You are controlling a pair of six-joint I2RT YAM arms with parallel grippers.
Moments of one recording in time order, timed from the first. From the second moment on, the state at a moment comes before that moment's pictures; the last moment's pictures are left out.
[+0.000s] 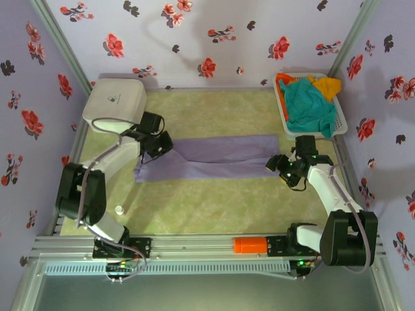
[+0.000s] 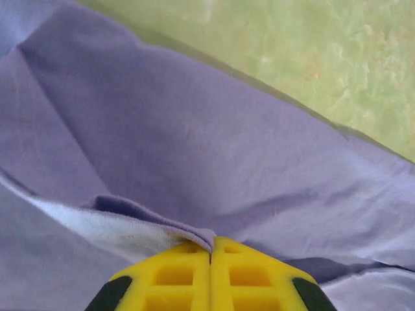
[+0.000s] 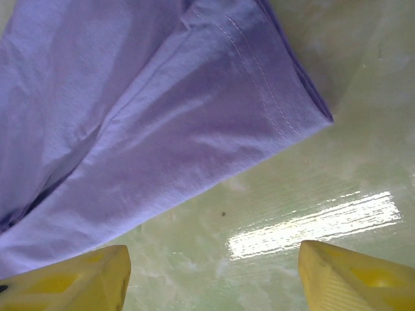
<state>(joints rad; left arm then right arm) -0.39 1.62 1.12 -0.52 0.12 -0.83 0.00 1.19 0.73 -0.74 -0.36 0.63</state>
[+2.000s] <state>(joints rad) -0.51 1.34 0.68 -0.57 -0.02 -0.89 0.28 2.00 1.45 -0.73 0.01 0.47</state>
